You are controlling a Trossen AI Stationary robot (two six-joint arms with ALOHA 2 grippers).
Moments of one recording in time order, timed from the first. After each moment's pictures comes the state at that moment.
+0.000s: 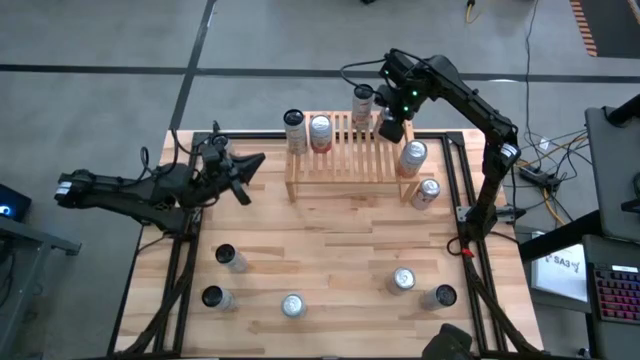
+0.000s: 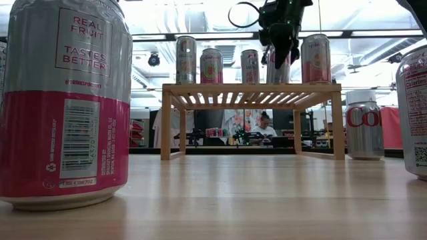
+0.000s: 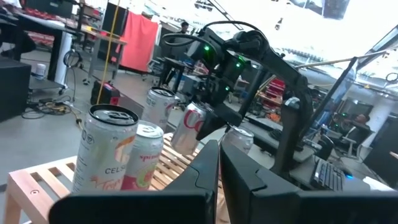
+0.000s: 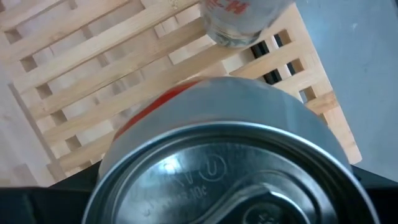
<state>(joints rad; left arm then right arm) -0.10 0.79 0.73 0.21 -0.65 -0.30 -0.76 1.81 2.05 -1.51 -0.14 -0.29</state>
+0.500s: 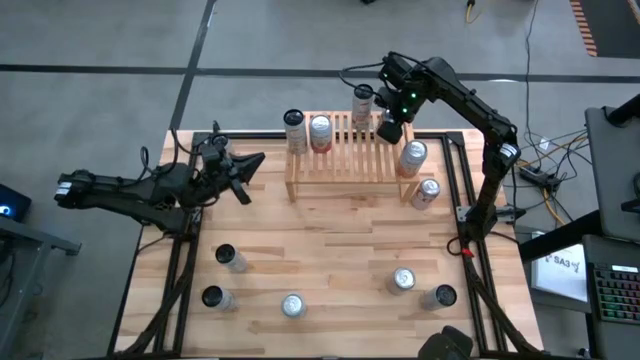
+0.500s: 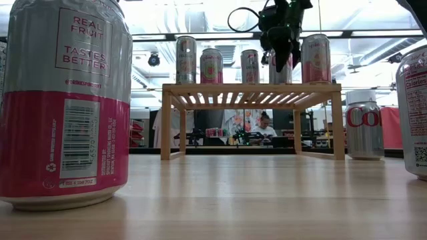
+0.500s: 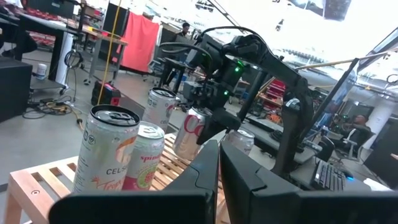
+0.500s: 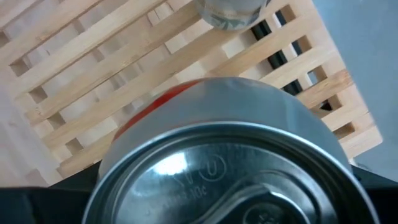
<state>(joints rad) -0.09 0.79 0.73 0.21 -0.65 -0.30 -0.76 1.81 2.02 -1.51 -0.13 -0.21</state>
